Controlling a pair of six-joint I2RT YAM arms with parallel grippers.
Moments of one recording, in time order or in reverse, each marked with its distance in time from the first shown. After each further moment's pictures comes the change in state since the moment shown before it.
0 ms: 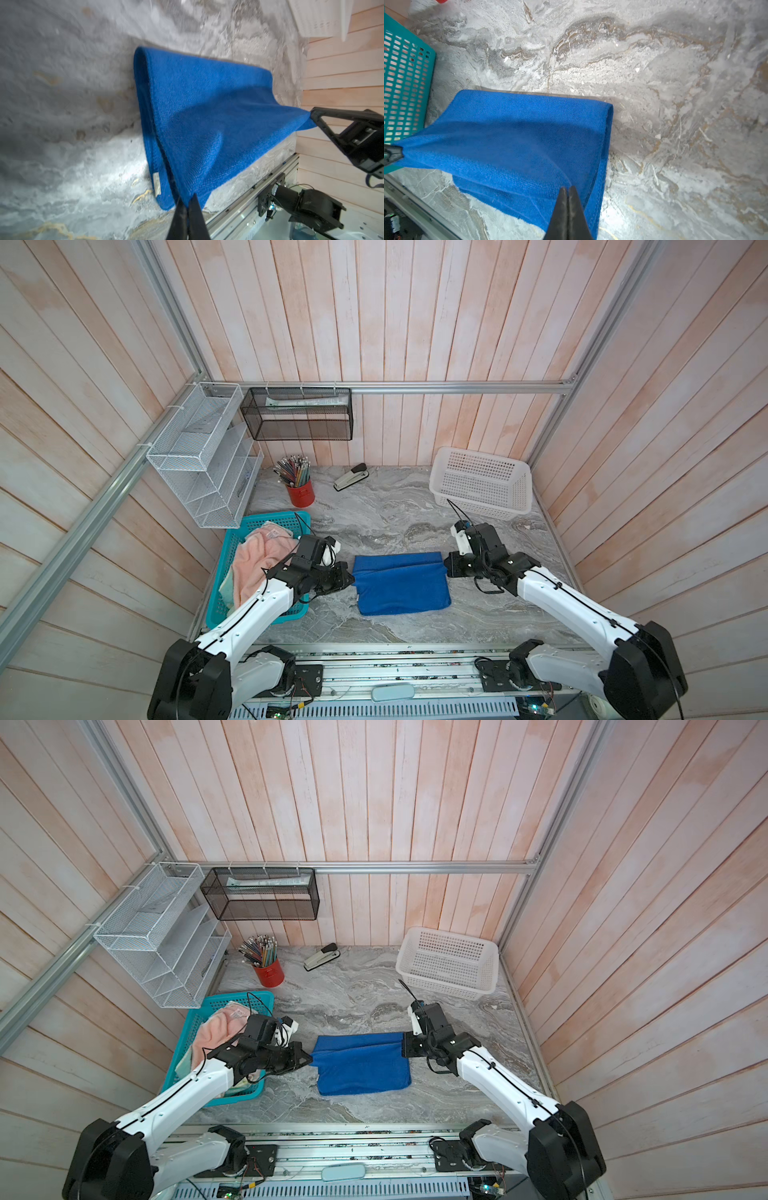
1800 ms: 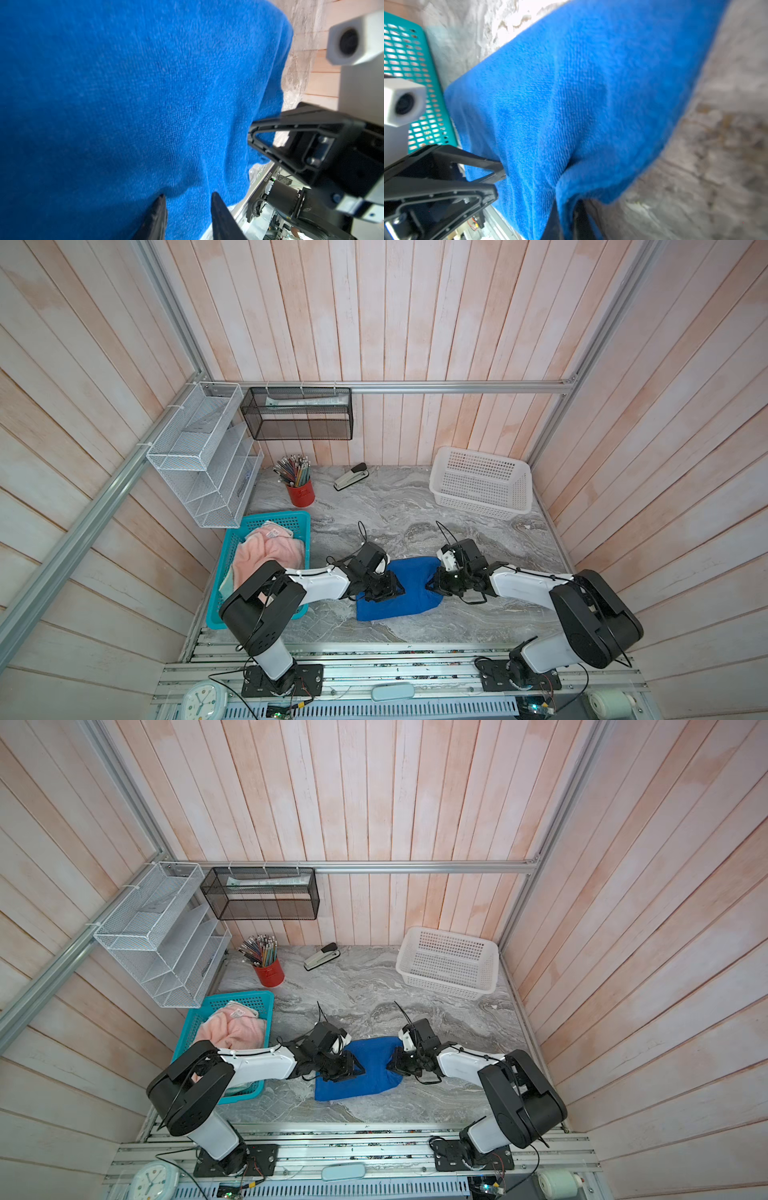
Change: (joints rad) left arm -0.346 0.536 0.131 0.455 0.003 -0.272; right arm -0.003 0.367 -0.090 0.317 -0.310 0.246
